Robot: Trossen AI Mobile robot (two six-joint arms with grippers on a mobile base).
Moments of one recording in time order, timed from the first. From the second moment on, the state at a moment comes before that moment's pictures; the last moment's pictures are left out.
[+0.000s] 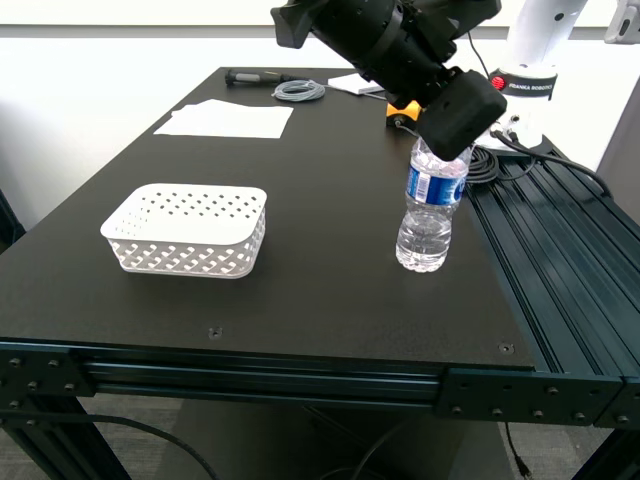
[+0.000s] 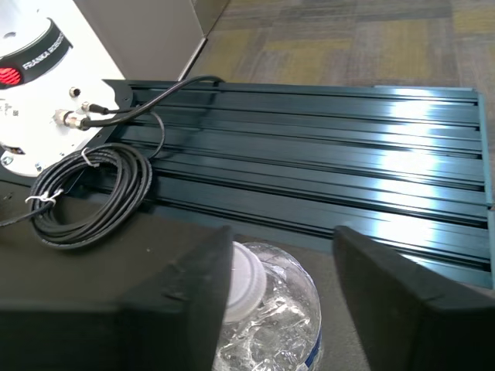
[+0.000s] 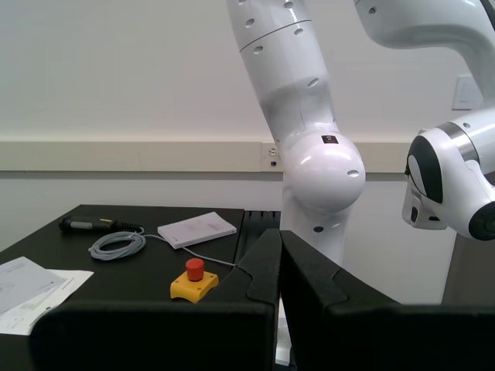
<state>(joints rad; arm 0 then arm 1) 0.00 1.05 0.52 0.61 -0.01 0.00 -0.95 1.96 1.23 0.15 0.16 0.37</state>
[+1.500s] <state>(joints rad) 0.00 1.05 0.52 0.59 -0.01 0.00 -0.90 2.13 1.25 0.26 0.32 0.21</state>
